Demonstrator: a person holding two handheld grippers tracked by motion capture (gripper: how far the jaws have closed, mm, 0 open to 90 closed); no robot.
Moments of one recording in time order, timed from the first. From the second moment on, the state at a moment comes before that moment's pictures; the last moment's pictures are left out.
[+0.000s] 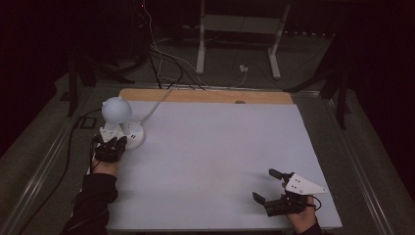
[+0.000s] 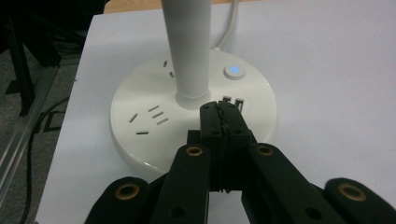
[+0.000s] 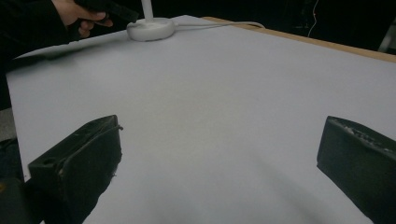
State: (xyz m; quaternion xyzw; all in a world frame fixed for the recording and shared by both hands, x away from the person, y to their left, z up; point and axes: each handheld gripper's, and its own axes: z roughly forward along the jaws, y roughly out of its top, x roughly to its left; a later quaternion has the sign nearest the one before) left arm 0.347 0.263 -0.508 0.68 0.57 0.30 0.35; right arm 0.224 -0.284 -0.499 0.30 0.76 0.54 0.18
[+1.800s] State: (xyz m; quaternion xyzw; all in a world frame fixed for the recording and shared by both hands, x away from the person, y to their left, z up) left arm 0.342 0.258 -0.494 0.67 0.57 0.31 0.37; right arm 0.225 -0.286 -0.500 0.30 0.77 0.54 0.18
